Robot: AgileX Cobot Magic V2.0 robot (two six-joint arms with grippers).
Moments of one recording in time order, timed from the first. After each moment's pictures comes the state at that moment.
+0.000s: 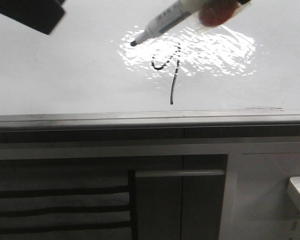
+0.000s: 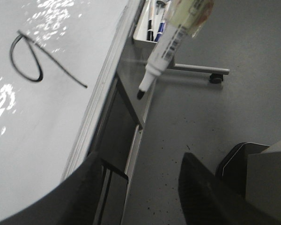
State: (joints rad) left arm -0.60 1.15 -1.01 -0.61 0.85 1.10; right arm 0.58 1.04 -1.03 0.32 0.85 -0.90
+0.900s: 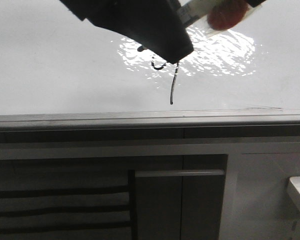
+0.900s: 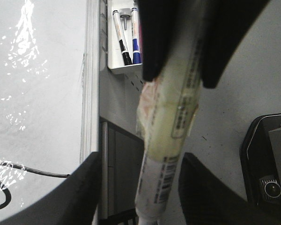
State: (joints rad) left arm -0.85 1.44 -1.23 -0.46 0.75 1.12; right arm 0.58 1.03 -1.03 0.31 0.88 -0.92
